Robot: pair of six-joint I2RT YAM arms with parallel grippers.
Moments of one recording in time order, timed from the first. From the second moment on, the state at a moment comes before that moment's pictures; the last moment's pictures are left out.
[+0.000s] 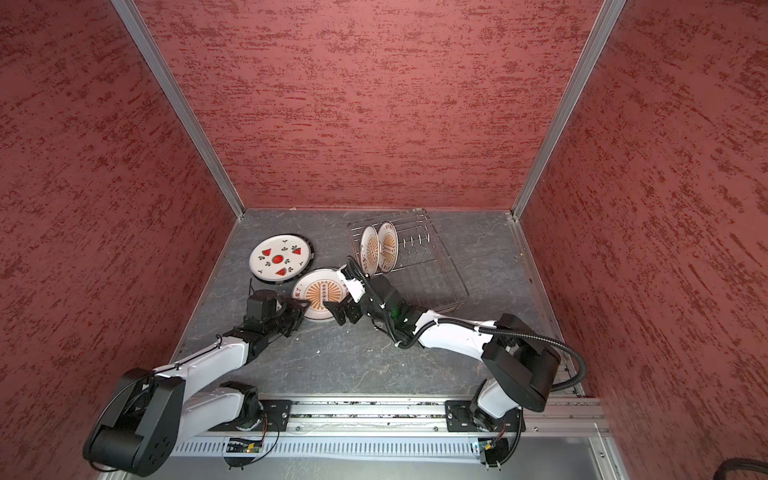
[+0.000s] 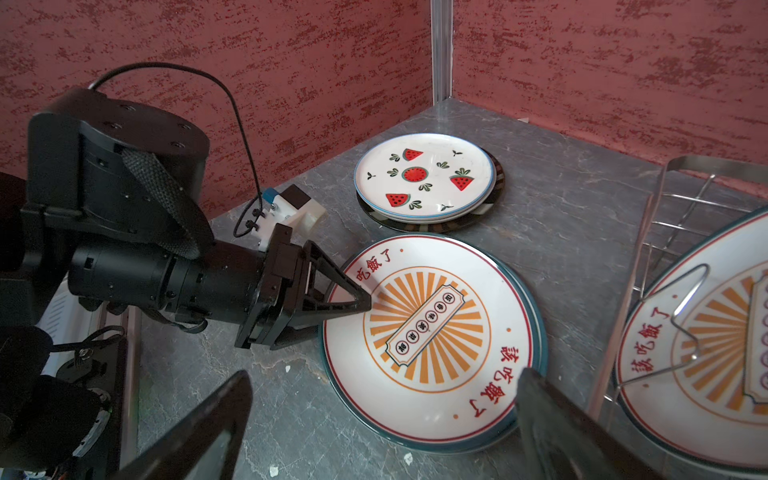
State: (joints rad) left arm -0.20 1.13 0.29 0.16 0.22 -1.25; right arm 0.94 1.53 0.83 0.42 -0.09 0.16
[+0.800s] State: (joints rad) left arm -0.20 0.91 0.27 0.02 0.05 -1.25; right arm 0.94 1.54 0.83 0.42 -0.08 0.16
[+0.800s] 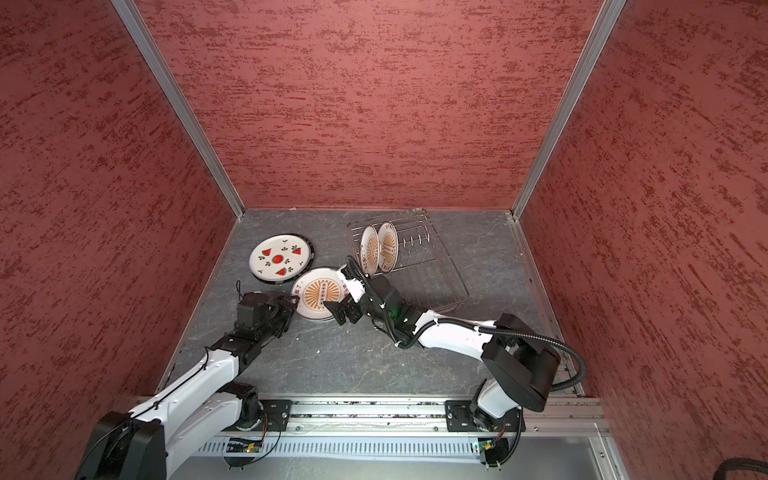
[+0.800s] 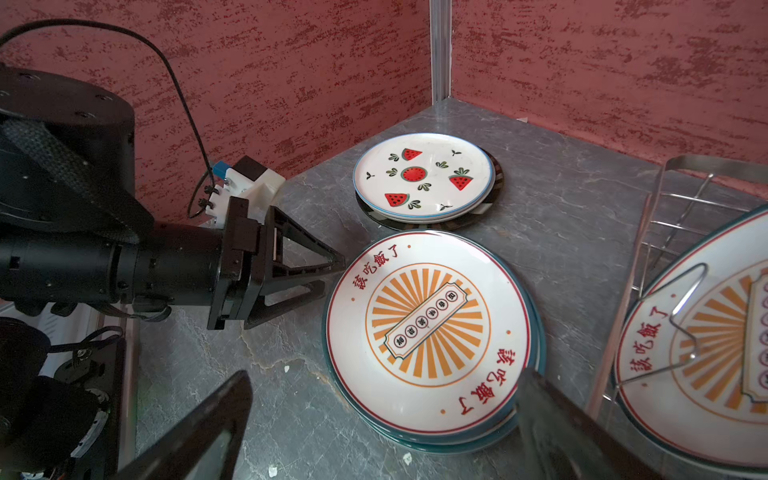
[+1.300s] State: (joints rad) left arm -0.22 0.80 0.23 0.03 0.02 -1.22; right arm 0.94 1.52 0.80 0.46 -0.06 0.16
